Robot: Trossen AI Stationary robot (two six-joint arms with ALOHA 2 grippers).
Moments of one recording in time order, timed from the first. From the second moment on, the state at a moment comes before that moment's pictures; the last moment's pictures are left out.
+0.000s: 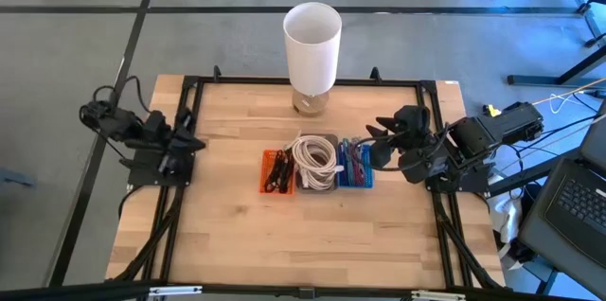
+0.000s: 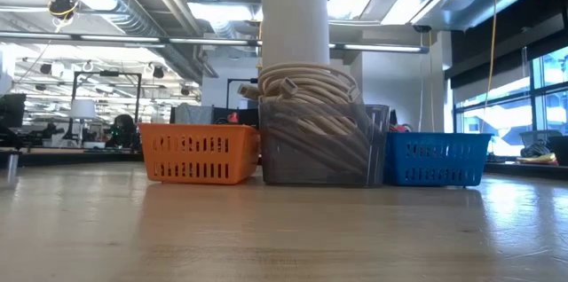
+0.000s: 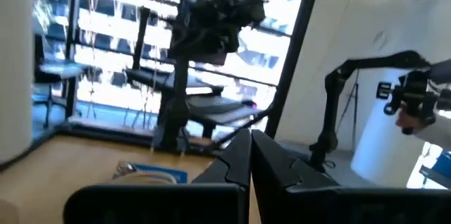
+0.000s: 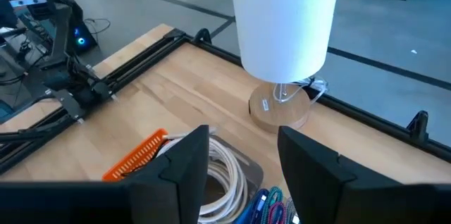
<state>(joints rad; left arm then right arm) -0.52 0.15 0.56 -0.24 -0.40 -0.19 0.48 1.34 1.63 -1.28 0.98 1.10</state>
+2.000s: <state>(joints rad) -0.52 0.01 0.44 -0.31 -0.66 -0.21 0.13 0.49 0.08 0.36 0.13 0.11</state>
